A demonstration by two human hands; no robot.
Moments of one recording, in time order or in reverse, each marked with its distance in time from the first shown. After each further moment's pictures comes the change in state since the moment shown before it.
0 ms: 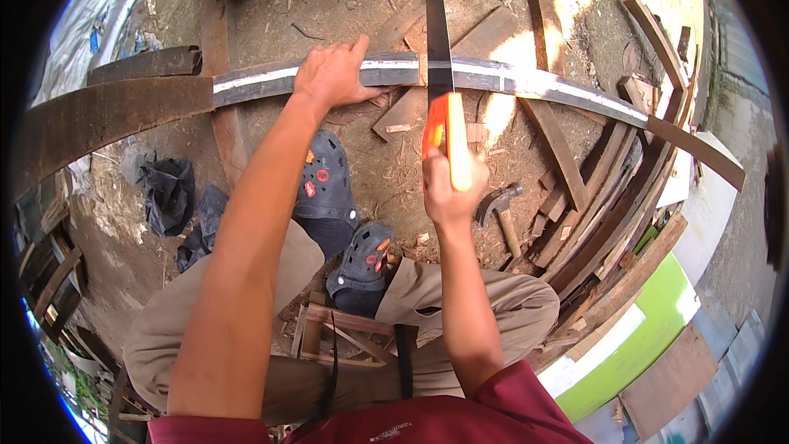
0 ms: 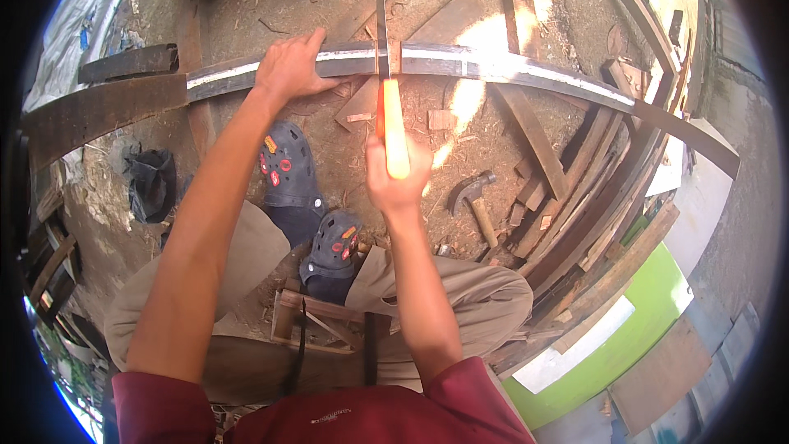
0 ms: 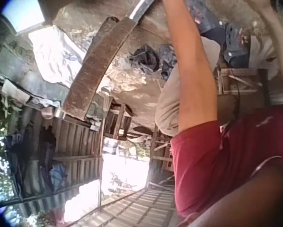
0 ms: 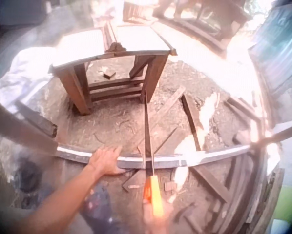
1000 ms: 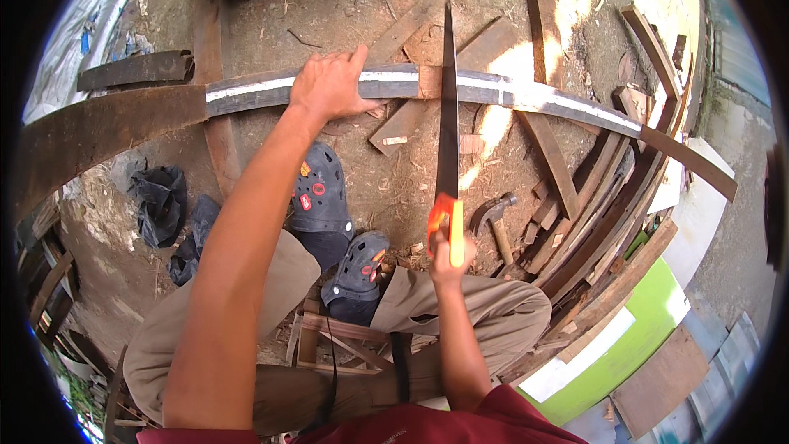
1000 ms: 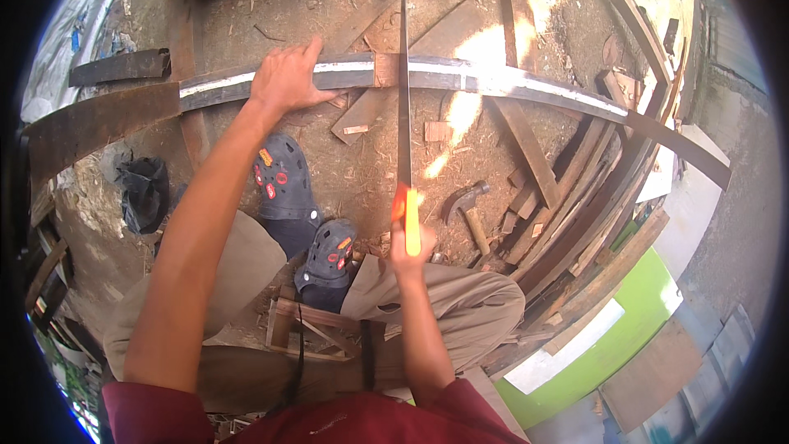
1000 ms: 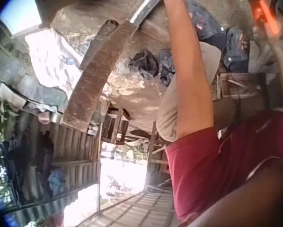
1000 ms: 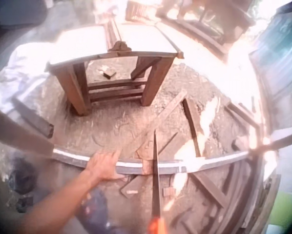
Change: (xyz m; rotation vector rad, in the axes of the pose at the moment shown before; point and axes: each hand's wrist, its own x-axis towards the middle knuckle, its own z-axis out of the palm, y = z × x) left_hand -0.001 0.001 -0.012 -0.016 -0.111 -0.051; right_hand -0.127 0.081 -0.063 -0.054 0.011 0.234
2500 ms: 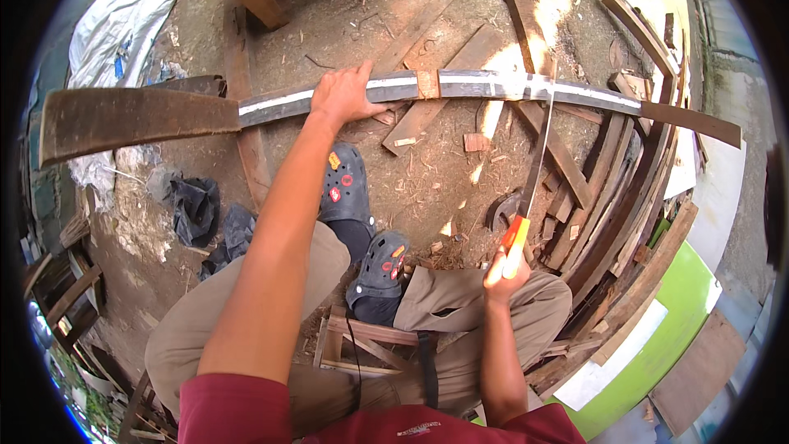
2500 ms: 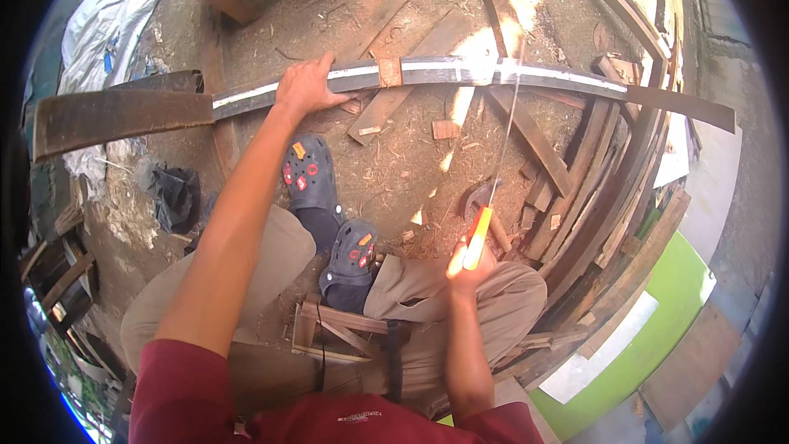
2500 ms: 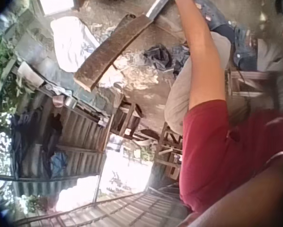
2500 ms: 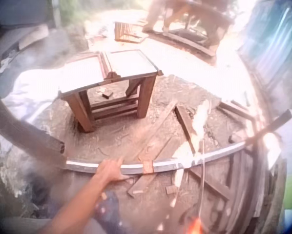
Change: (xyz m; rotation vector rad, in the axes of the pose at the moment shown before) left_hand -0.003 0.006 -0.001 0.032 0.087 0.001; right_hand -0.025 -0.029 -0.077 -0.466 0.293 -0.224
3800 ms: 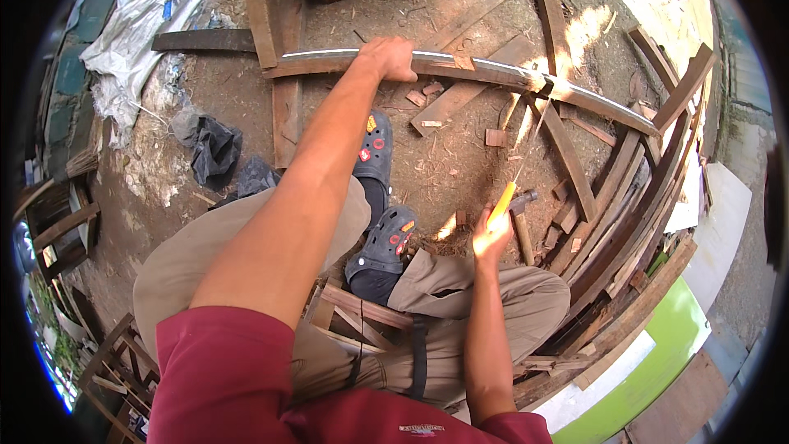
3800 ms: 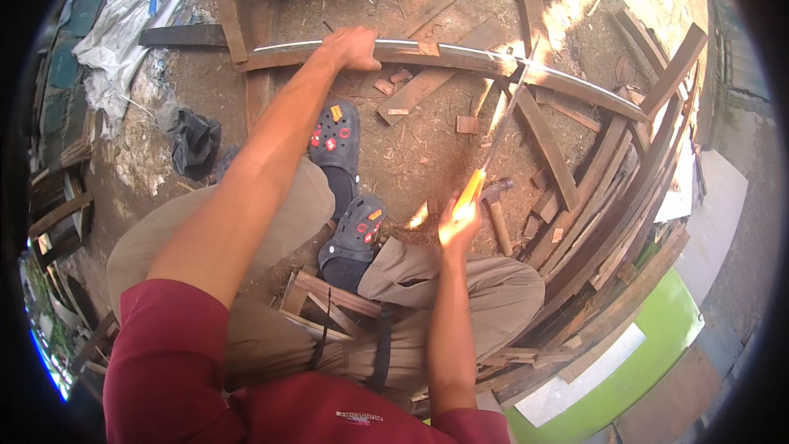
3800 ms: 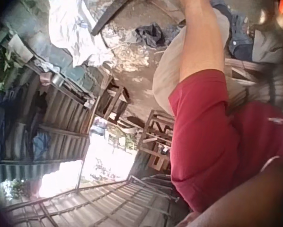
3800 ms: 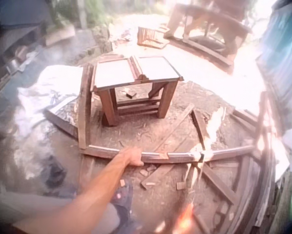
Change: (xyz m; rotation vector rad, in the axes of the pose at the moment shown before) left_hand 0.016 -0.004 -0.033 -0.031 -0.174 0.016; right_hand 0.004 0.029 0.064 0.078 -0.128 0.077
